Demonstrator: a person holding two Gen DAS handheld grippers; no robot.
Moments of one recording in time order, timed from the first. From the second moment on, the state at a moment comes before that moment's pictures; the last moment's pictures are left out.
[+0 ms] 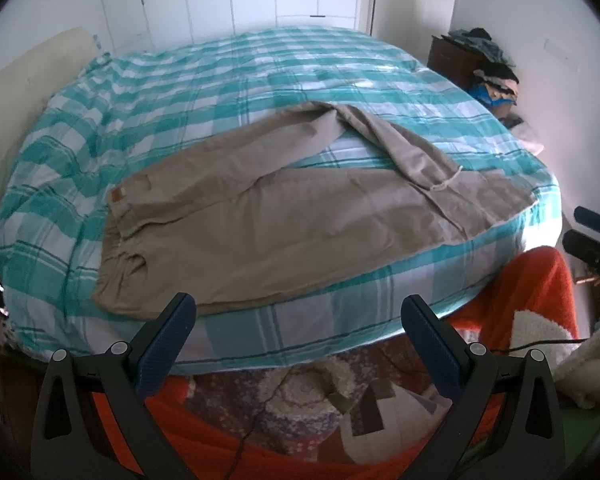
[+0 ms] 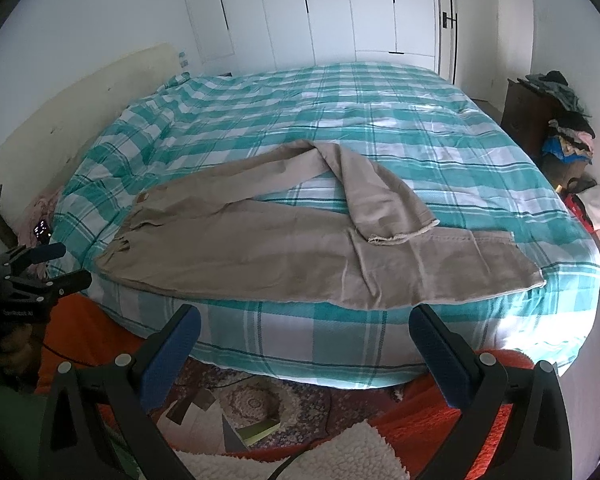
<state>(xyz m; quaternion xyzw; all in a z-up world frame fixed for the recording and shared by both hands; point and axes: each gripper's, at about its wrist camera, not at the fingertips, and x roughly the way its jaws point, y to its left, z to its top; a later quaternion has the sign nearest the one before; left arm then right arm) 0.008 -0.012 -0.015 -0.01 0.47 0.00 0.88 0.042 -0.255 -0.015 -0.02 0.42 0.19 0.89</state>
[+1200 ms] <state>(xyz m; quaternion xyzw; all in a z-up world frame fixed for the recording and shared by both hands) 0.026 -0.029 -0.029 0.04 0.47 0.04 0.88 0.067 -0.257 -0.022 -0.09 0.42 0.07 0.90</state>
